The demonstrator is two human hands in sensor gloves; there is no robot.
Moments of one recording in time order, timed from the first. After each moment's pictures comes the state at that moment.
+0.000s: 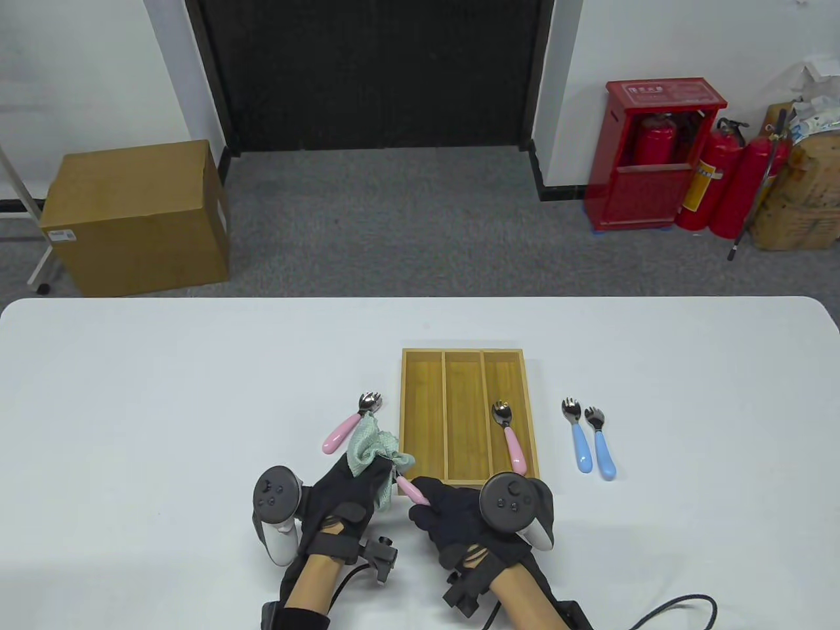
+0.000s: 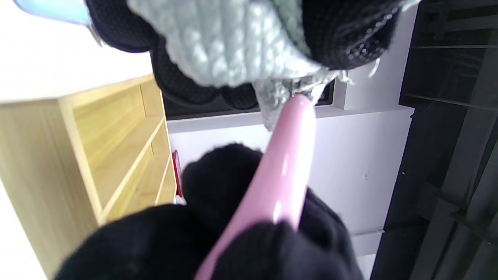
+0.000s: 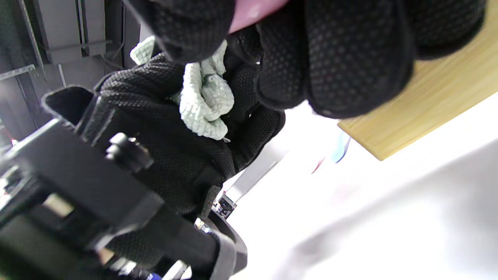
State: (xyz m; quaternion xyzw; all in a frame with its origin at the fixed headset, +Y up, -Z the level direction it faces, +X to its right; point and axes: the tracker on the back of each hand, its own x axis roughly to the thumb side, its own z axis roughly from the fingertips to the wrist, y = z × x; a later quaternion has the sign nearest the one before) left_hand -0.172 -0.763 -0.340 0.04 -0.06 0.67 0.74; right_hand 0.067 -0.752 -0.327 0.27 0.01 0.85 0.46
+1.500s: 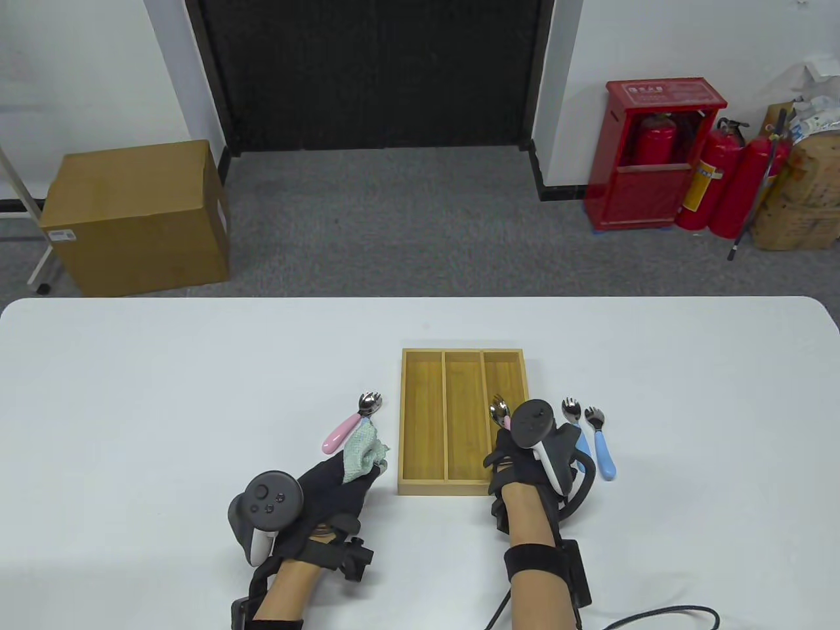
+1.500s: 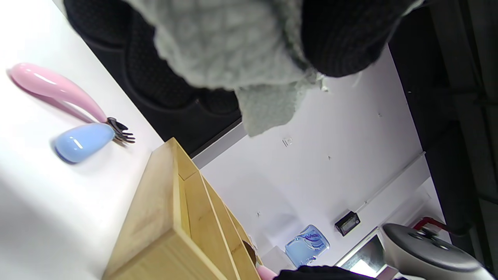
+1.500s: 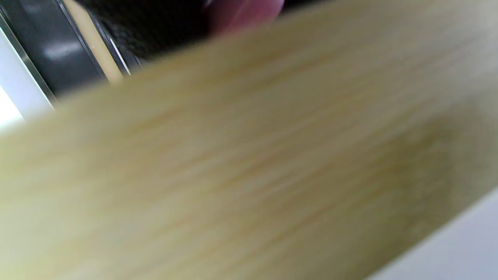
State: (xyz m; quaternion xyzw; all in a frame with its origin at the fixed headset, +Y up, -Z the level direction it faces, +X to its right) left_hand -0.191 -0.744 -0.334 0.12 -0.10 0.47 0.87; right_hand 0.146 -0.762 -0.419 -0.18 -0.01 0.96 0.19
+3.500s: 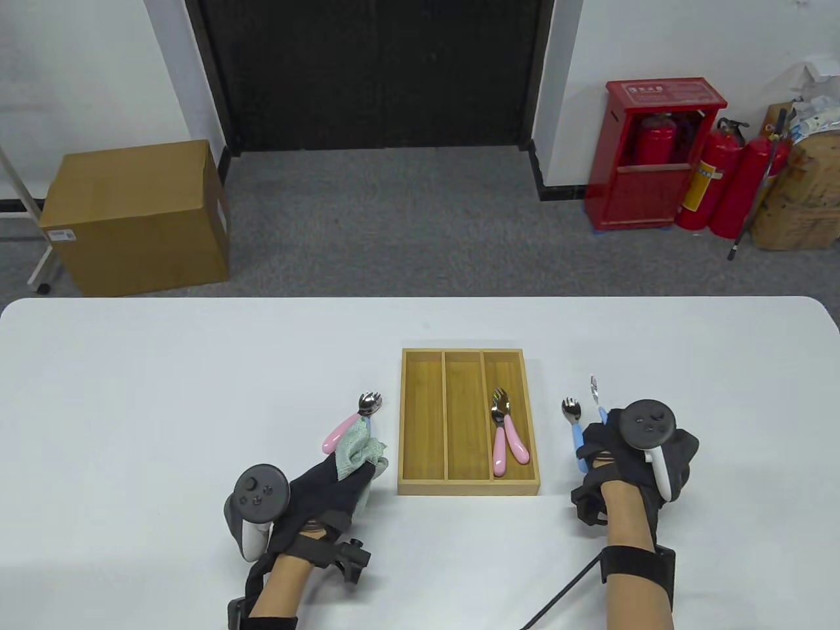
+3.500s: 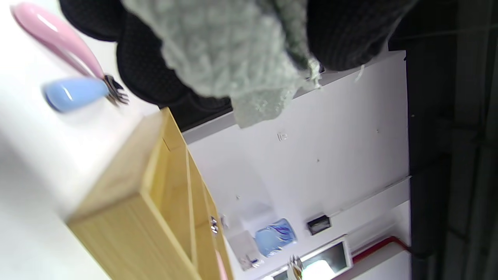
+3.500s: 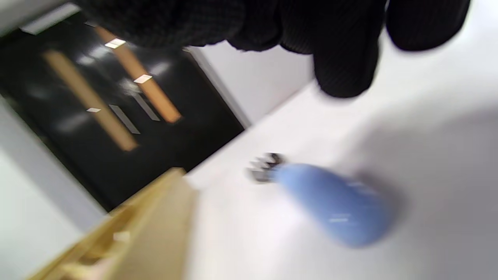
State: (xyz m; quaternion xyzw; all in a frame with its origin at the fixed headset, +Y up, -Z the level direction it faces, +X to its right) left_hand -0.199 -0.756 -0.341 0.05 -0.10 0.58 0.81; right_hand 0.259 -0.728 -0.397 -0.14 -0.10 0.93 0.31
